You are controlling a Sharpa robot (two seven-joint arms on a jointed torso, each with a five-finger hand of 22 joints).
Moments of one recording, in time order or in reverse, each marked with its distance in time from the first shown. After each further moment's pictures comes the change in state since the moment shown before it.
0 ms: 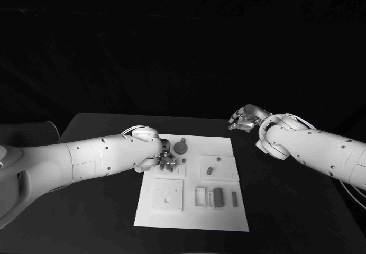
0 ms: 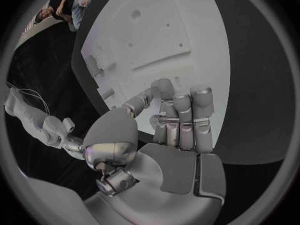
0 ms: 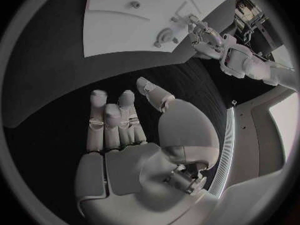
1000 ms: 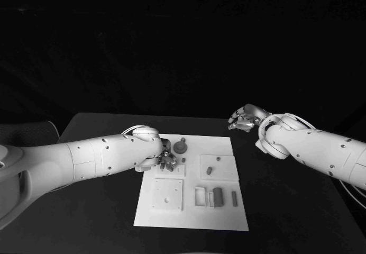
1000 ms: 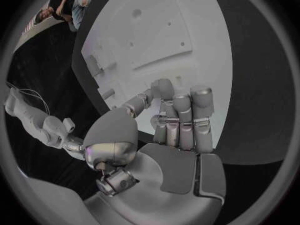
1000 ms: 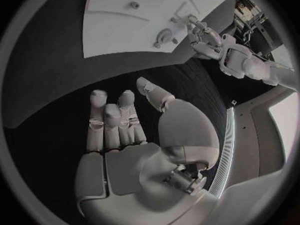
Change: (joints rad) left arm -0.001 0.007 0.000 -0.007 0.000 0.000 0.006; left_hand -0.002 0.002 0.006 0.002 0.000 0.001 -0.001 0.000 0.029 0.003 -0.001 0.004 0.001 0.002 -0.002 0.004 -0.002 0.000 0.001 -0.001 0.008 0.000; right arm 0.000 -0.001 0.000 0.003 0.000 0.004 -0.001; right_hand 0.000 0.000 0.000 0.000 0.004 -0.001 0.001 0.000 0.000 0.000 0.000 0.000 0.000 0.001 -0.001 0.000 0.000 0.000 0.002 -0.002 0.000 0.000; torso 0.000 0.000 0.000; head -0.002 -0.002
